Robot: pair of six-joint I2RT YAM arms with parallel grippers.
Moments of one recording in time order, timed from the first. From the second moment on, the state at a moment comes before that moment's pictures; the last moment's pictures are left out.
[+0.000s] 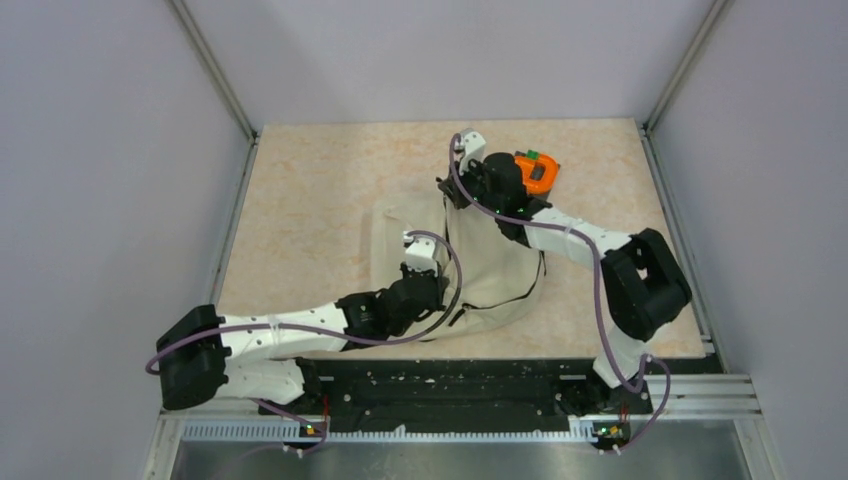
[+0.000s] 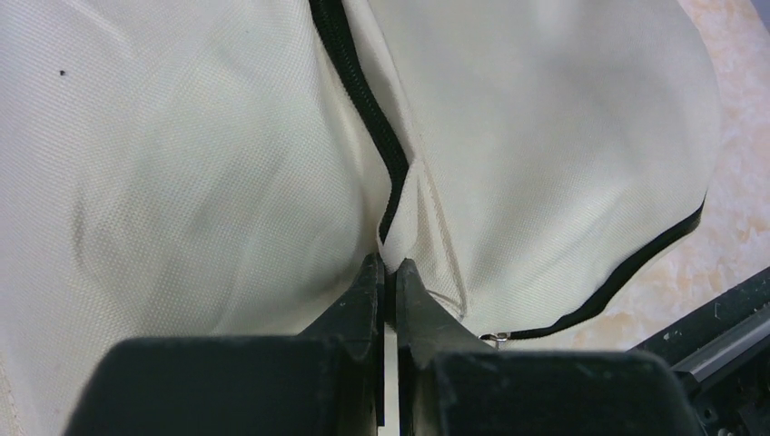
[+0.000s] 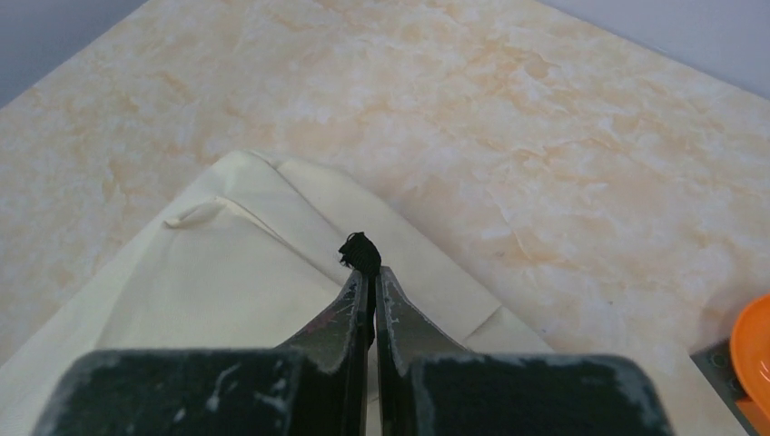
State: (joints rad) left arm -1.17 1.22 0.66 0.04 -0.55 -0.62; right arm 0.61 1.68 1.12 0.34 -0.13 0.06
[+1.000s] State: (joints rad) left arm -1.13 1.13 0.71 -0.12 -0.44 -0.51; right arm 0.48 1.78 1.39 0.05 -0.31 0.08
